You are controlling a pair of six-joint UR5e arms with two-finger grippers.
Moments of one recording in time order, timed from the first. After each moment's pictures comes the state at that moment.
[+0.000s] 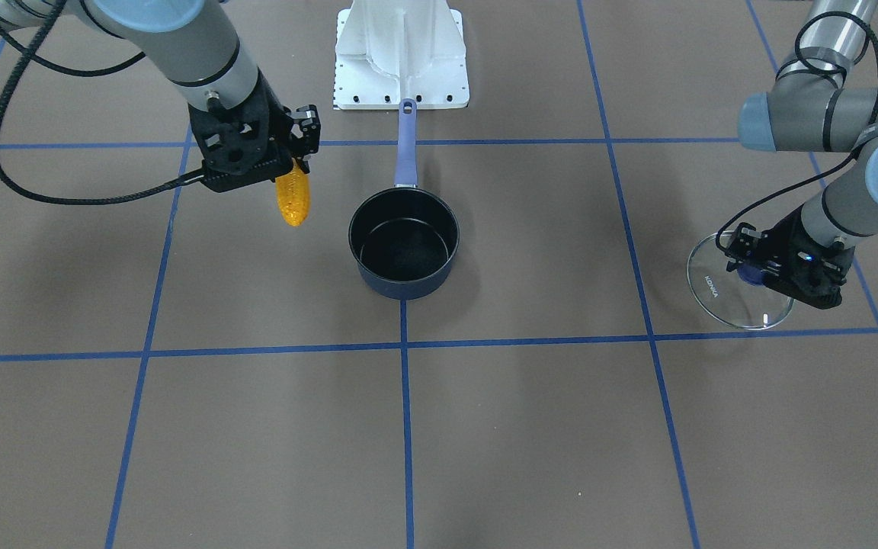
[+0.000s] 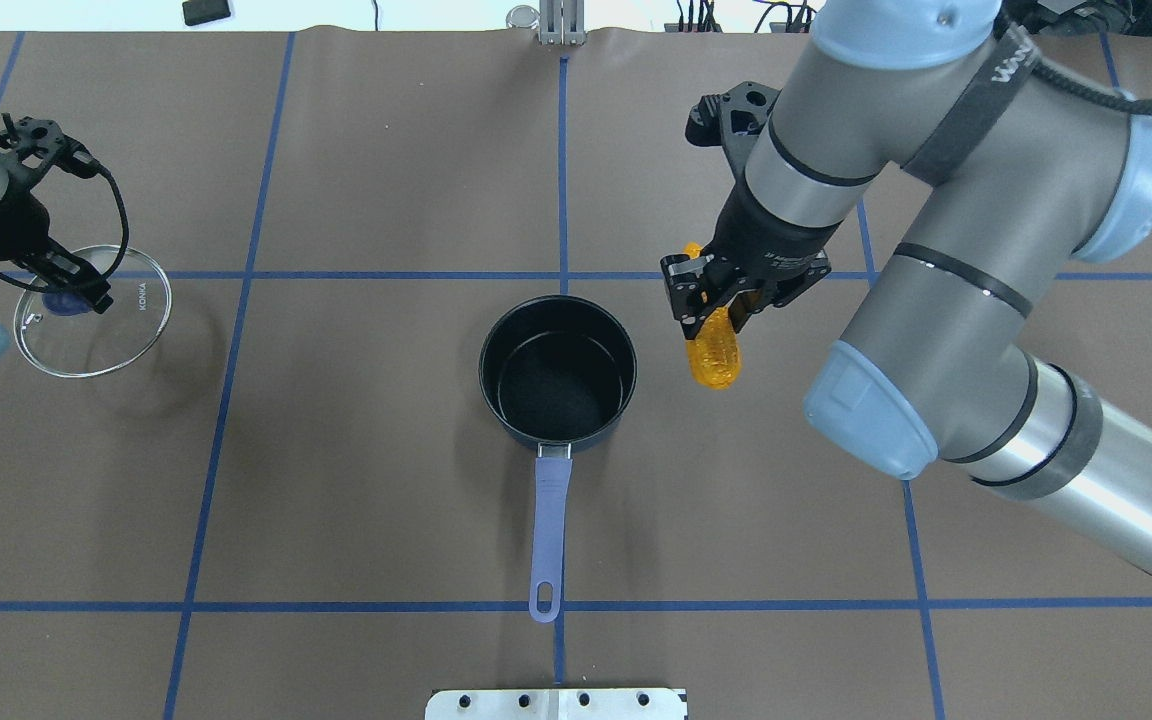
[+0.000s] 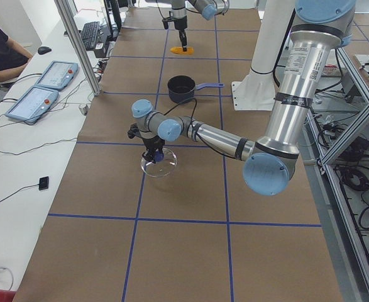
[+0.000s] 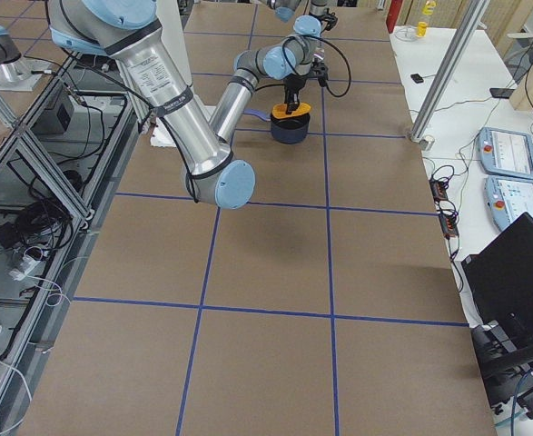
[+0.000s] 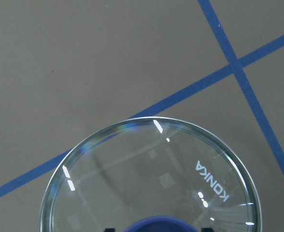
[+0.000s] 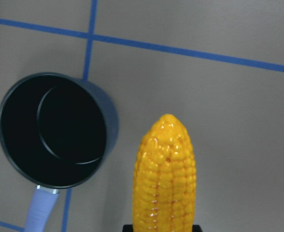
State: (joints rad) left arm -1.05 -1.81 -1.60 -1.68 -2.25 -0.15; right arm 0.74 -0.91 1.91 -1.86 2.24 0.84
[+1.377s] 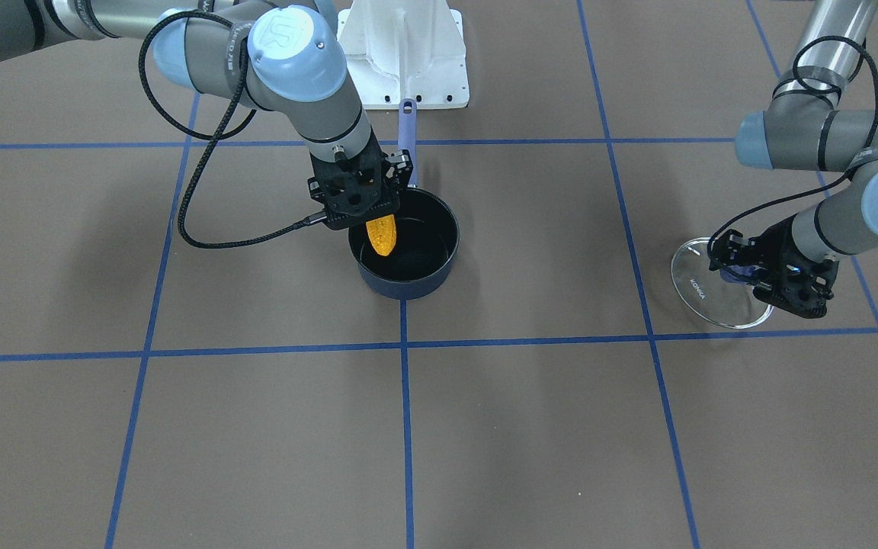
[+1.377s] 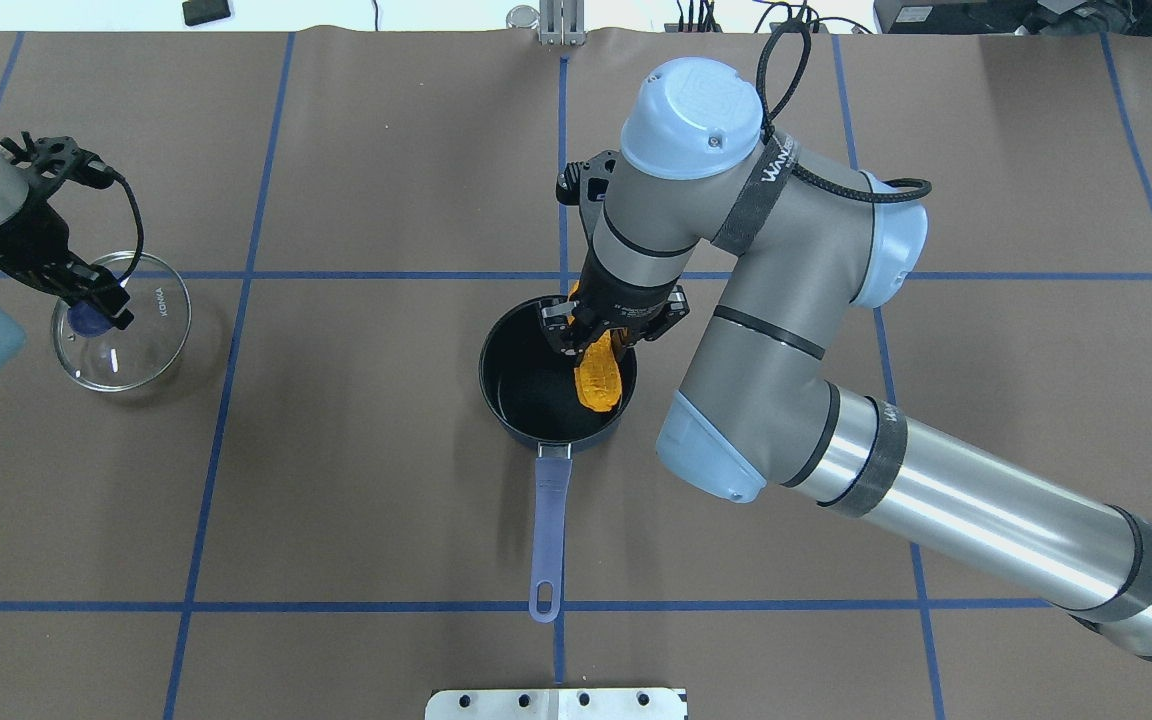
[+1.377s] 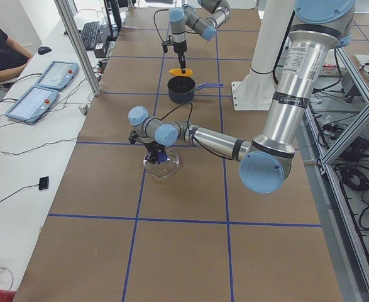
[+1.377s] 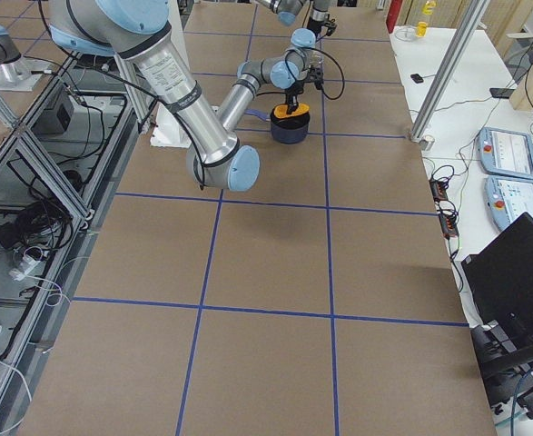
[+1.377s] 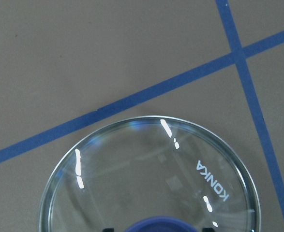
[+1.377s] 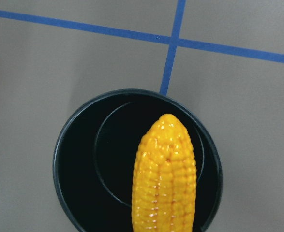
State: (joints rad) left arm -1.04 -1.84 -1.52 -1.69 -2.37 -0.20; right arm 0.62 -0.79 1.65 -1.64 2.15 0.95
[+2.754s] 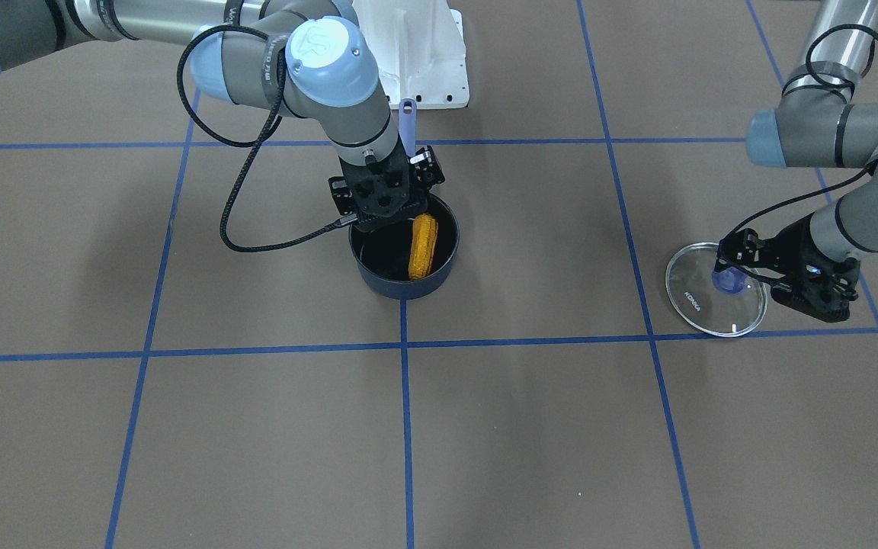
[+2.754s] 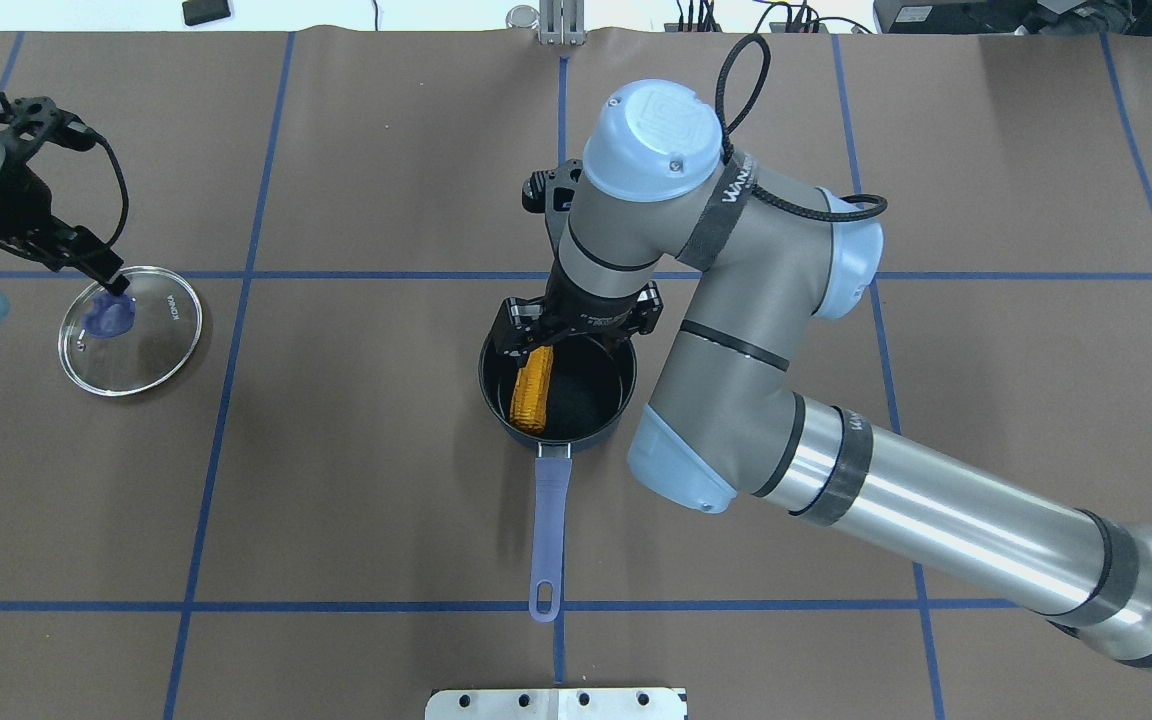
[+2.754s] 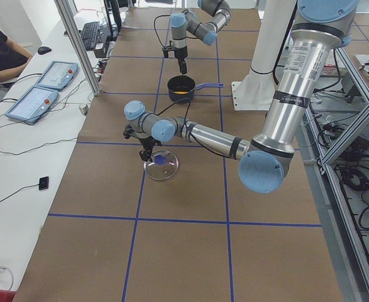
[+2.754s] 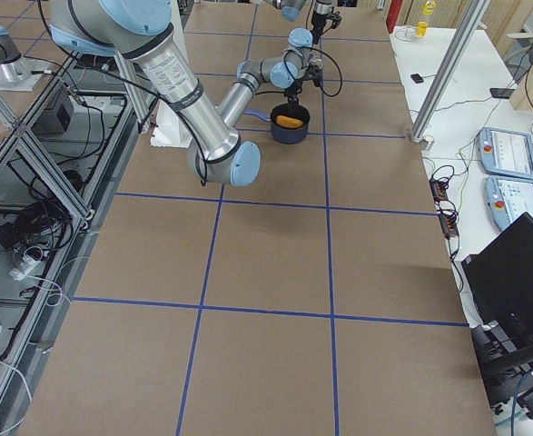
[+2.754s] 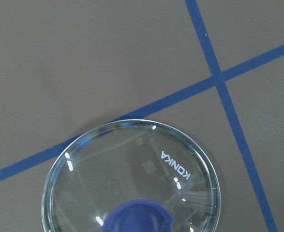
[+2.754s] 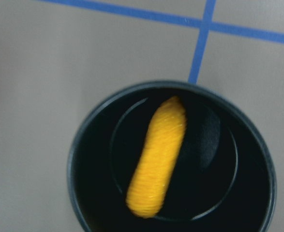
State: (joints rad) left arm -1.11 -1.86 -1.54 -1.69 -2.37 -0.19; right arm 0.60 -0.77 1.64 -1.55 2.11 0.98
